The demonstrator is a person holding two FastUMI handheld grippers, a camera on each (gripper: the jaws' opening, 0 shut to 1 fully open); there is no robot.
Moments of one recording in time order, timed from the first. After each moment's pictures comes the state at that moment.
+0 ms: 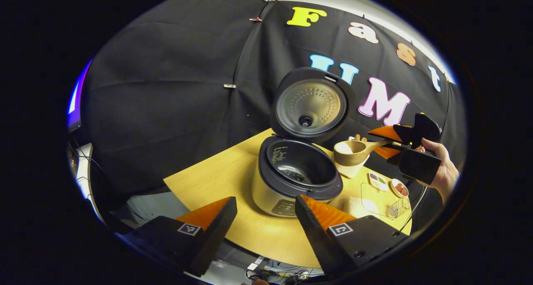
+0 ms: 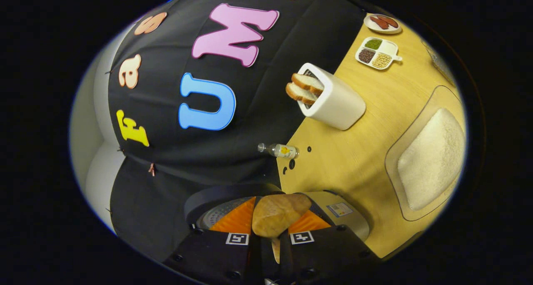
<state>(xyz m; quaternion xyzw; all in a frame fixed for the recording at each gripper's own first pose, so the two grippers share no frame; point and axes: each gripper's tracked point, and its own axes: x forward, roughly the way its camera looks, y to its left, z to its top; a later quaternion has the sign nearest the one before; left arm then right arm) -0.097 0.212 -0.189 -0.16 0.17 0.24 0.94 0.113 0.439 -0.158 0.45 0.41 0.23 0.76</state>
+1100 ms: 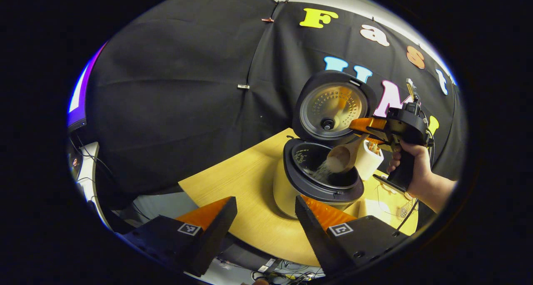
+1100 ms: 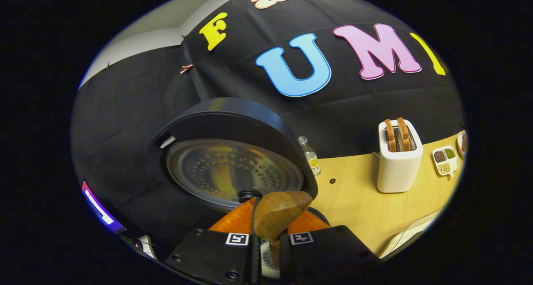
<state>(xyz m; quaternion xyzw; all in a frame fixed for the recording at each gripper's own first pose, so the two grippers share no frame) -0.116 0.250 -0.202 -0.17 0.16 0.26 0.94 0.076 0.554 -0.178 0.11 0.25 0.42 0.86</state>
